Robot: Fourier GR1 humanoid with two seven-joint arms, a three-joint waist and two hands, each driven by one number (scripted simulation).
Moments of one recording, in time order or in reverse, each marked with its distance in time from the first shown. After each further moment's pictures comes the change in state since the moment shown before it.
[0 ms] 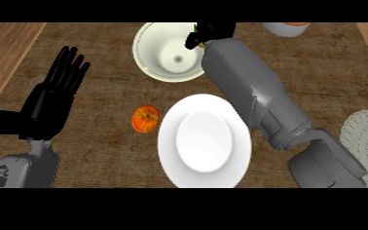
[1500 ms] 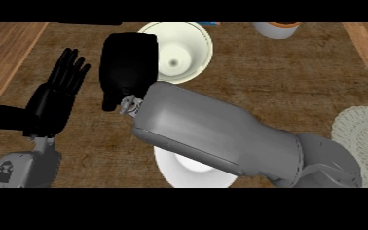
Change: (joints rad) left arm -0.011 0.010 -0.002 0.064 0.007 0.017 -0.013; right arm 0.016 0.011 0.449 -0.804 -0.044 0.371 0.473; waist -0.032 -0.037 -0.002
